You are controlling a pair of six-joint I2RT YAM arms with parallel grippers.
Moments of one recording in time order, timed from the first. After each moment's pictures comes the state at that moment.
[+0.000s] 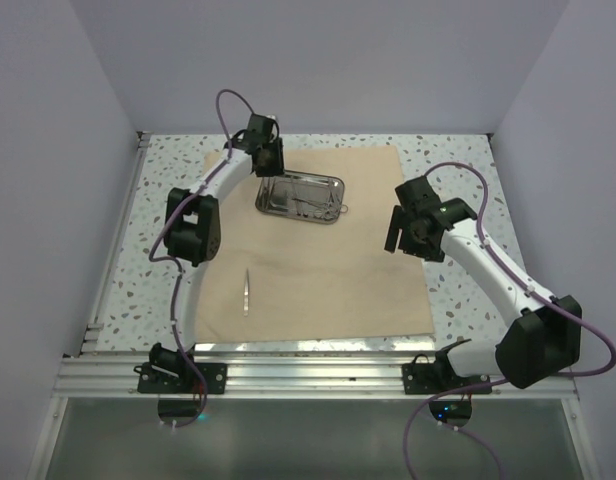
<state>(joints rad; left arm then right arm) -0.30 2.42 2.12 -0.56 0.02 -0.35 0.39 1.34 1.16 -1.00 0.30 0.63</state>
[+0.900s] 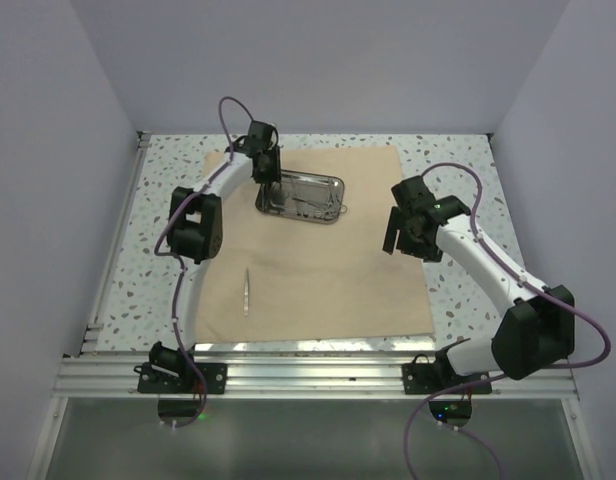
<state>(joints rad) -0.29 2.47 2.12 -0.56 0.01 -0.33 0.39 1.39 1.16 -1.00 0.30 0.63</state>
